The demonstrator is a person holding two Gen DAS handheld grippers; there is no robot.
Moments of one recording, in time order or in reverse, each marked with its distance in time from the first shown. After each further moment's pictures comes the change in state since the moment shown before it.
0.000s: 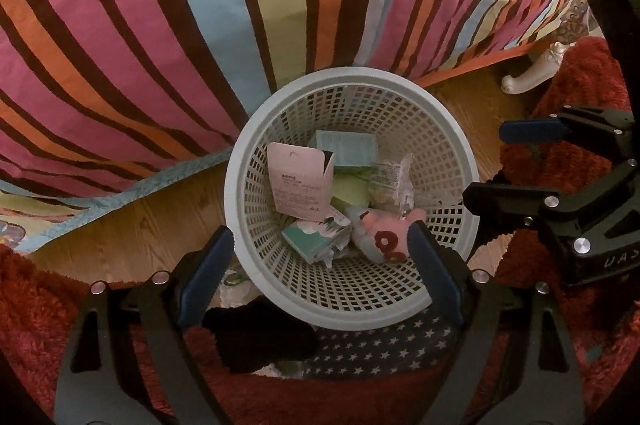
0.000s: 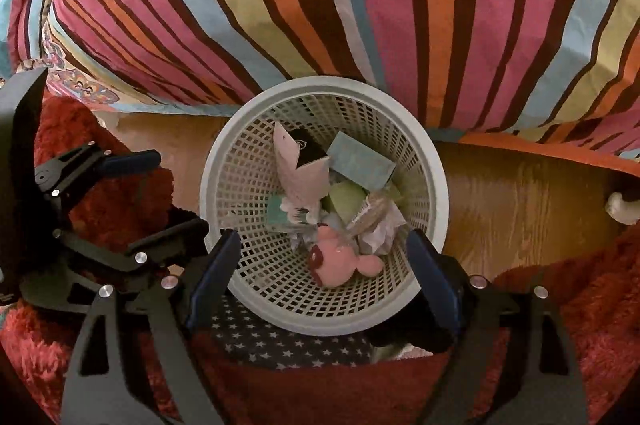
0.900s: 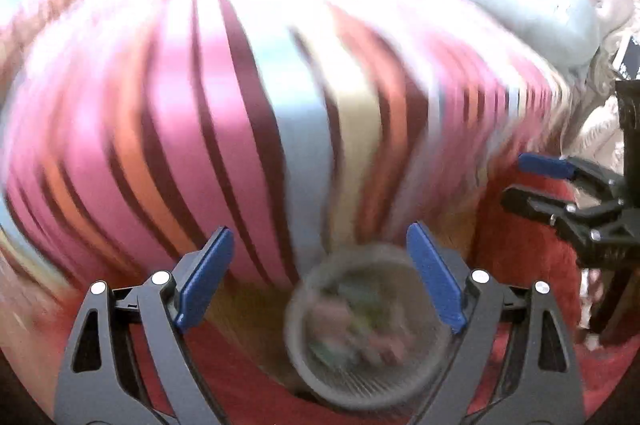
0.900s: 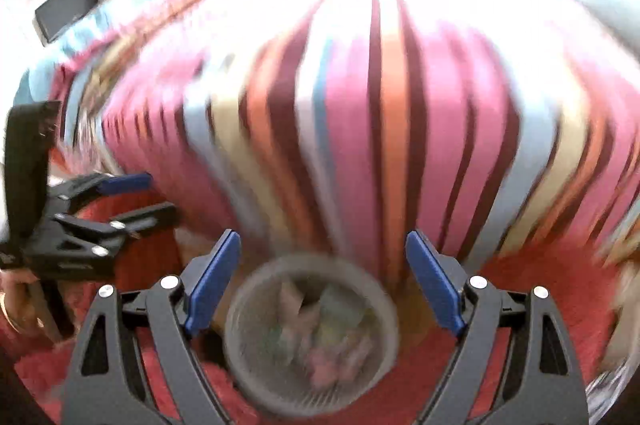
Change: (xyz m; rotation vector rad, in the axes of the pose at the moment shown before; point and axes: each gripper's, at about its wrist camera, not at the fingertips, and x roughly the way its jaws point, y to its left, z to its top) left arm -0.160 0.049 0.071 -0.028 -0.479 0.034; right arm -0.155 0.020 0.059 -0.095 -0.554 -0.107
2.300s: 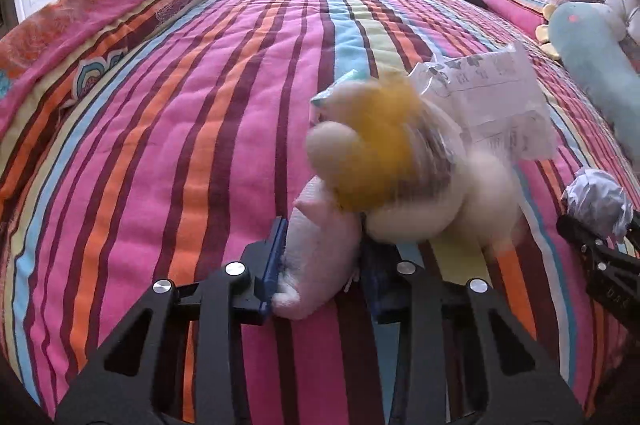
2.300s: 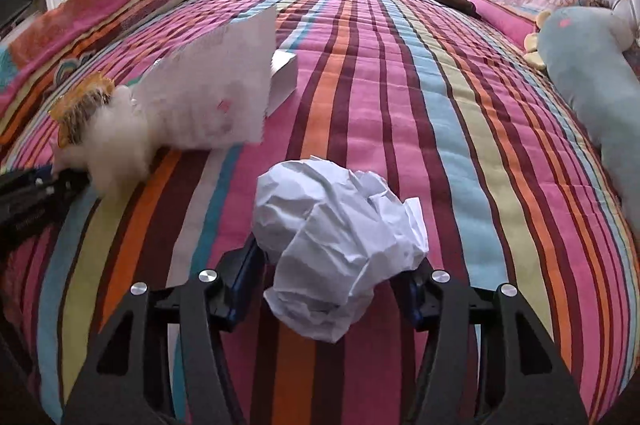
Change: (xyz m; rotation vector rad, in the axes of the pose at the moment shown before) left arm 0.229 0.181 0.353 -0.234 -0.047 0.292; right arm 0.250 -0.084 0.328 -0.061 0.004 -0.245
